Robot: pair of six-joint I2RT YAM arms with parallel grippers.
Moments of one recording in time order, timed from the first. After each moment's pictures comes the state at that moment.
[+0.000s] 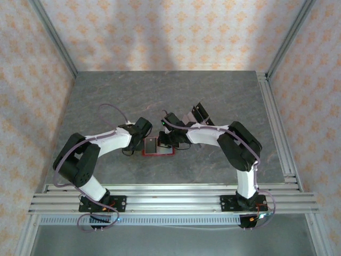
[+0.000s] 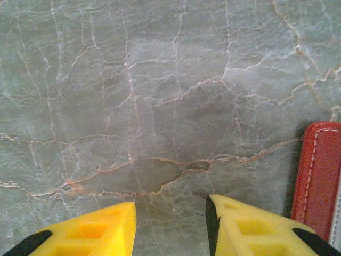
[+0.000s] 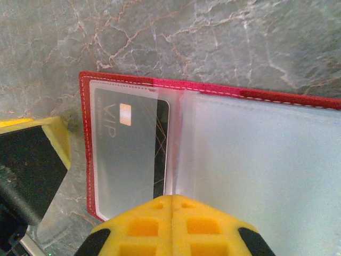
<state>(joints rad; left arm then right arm) -0.48 1.60 0.84 -0.62 -0.37 -0.64 0.81 1.92 1.18 -0.25 -0.32 0.82</state>
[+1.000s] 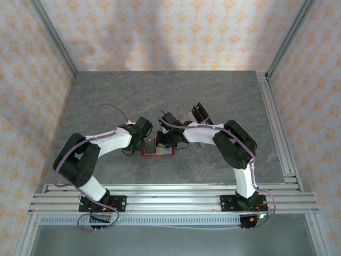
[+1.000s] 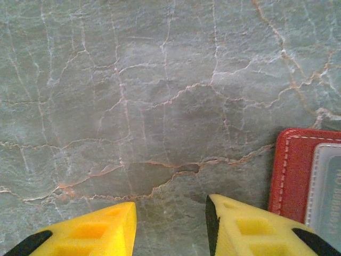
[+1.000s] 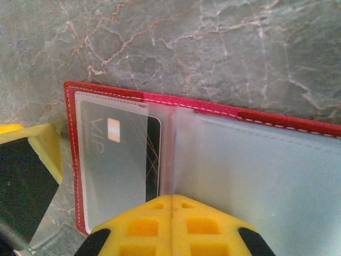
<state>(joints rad) -0.48 1.60 0.84 -0.60 -0.35 -0.64 0.82 1.99 1.24 -0.27 -0.33 0.81</state>
